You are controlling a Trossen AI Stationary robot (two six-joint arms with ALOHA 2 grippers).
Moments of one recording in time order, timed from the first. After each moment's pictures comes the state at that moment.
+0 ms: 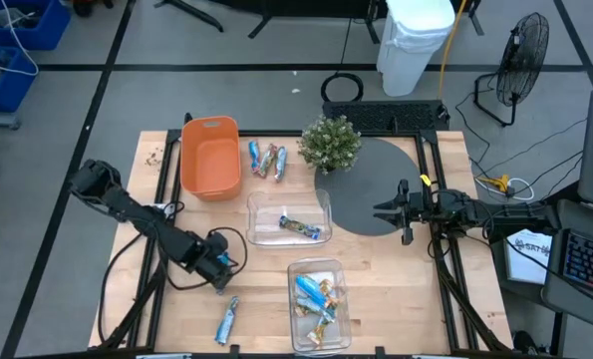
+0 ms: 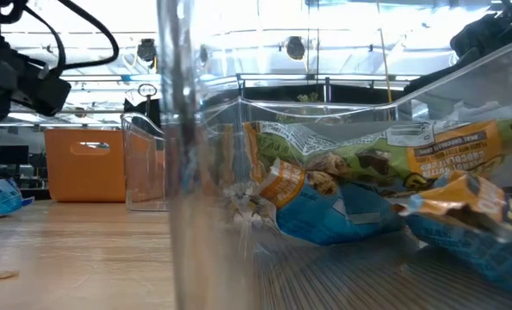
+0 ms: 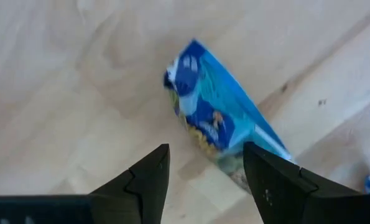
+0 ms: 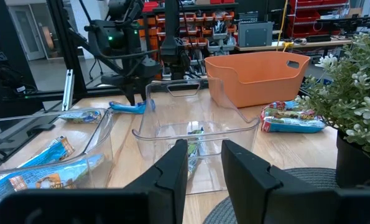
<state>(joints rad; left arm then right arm) -0.59 1.43 0.74 -0.81 -0.02 -1.44 -0.02 0.09 0.02 0.02 0.02 0.07</state>
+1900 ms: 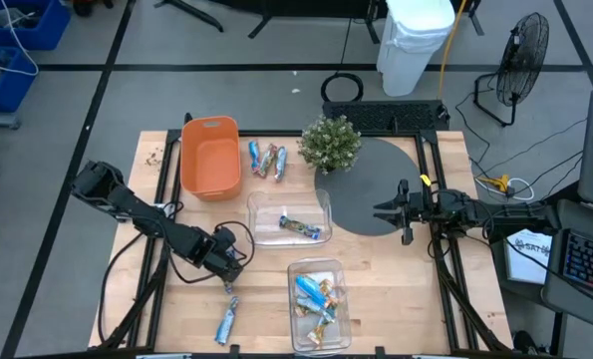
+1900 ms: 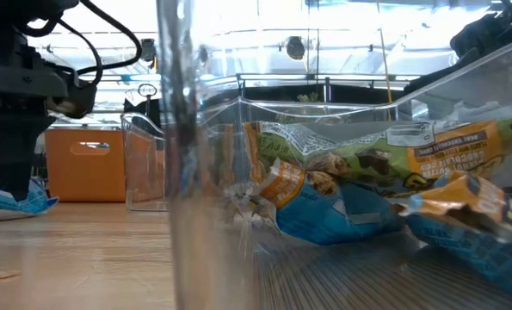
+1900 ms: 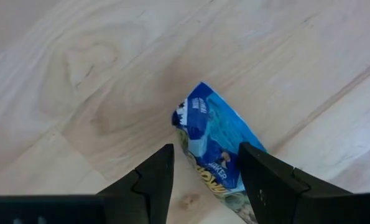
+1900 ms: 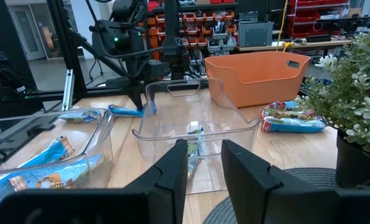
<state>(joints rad) -0.51 1.45 0.73 -0.70 -0.13 -1.40 -0.02 0.09 0.02 0.02 0.02 0.07</state>
